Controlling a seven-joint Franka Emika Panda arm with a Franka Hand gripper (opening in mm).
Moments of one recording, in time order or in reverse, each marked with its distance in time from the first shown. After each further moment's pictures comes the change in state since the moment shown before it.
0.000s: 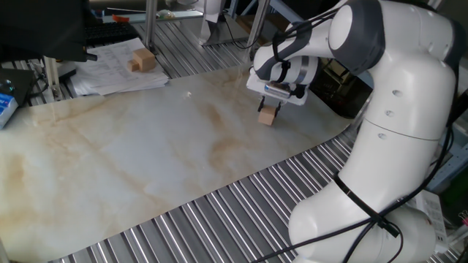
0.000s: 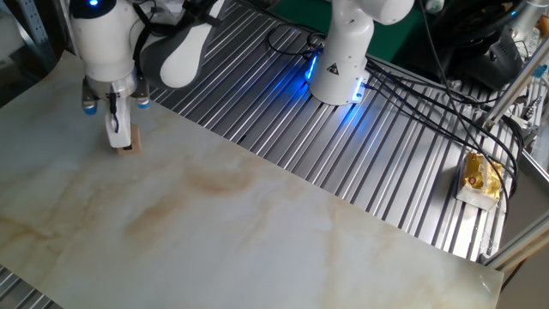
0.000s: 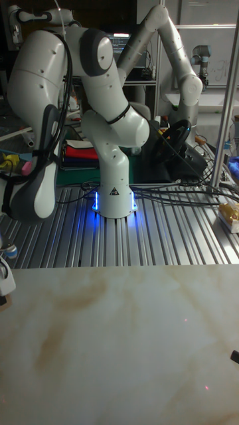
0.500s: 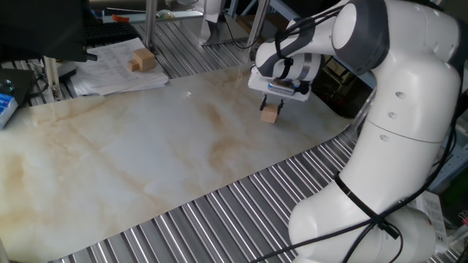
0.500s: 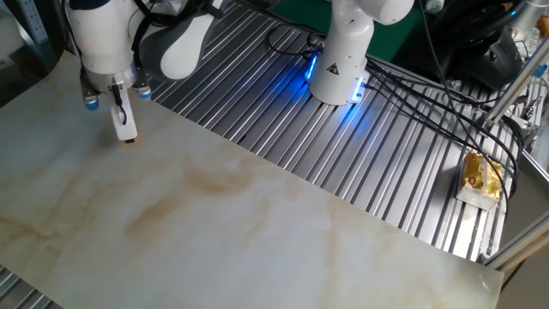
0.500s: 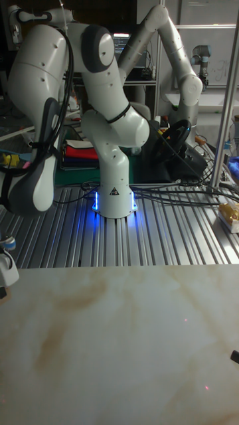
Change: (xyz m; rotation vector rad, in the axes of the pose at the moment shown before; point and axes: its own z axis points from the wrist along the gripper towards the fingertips) arm 0.001 -0.005 -0.013 0.010 0.008 -0.122
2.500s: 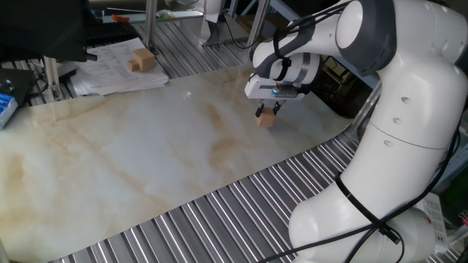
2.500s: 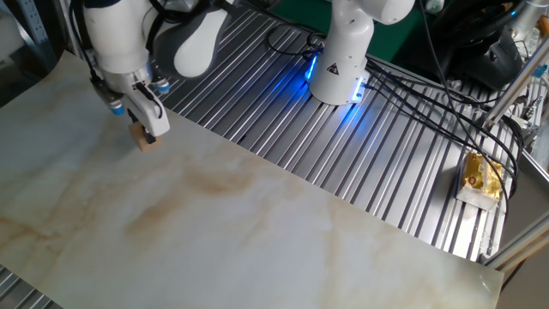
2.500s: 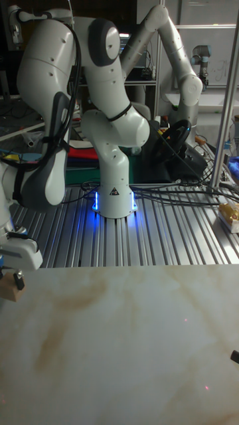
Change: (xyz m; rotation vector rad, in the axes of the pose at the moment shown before) arm 0.033 0.016 -0.003 -0.026 0.018 -0.390
